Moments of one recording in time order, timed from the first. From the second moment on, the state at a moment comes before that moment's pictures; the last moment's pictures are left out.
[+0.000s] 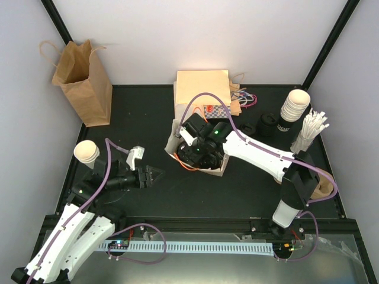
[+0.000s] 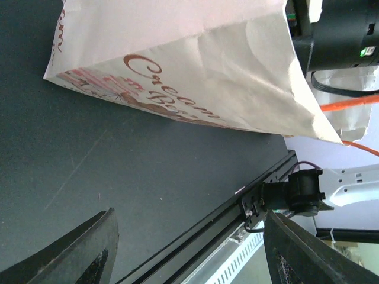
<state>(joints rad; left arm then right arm) -0.43 0.53 0.67 -0.75 0.57 -0.65 0.90 1.70 1.45 -0.81 -0.04 0.03</state>
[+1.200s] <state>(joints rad) -0.45 0.90 0.78 -0.35 0.65 -0.66 0.78 1.66 1.85 -1.09 -0.03 0.06</state>
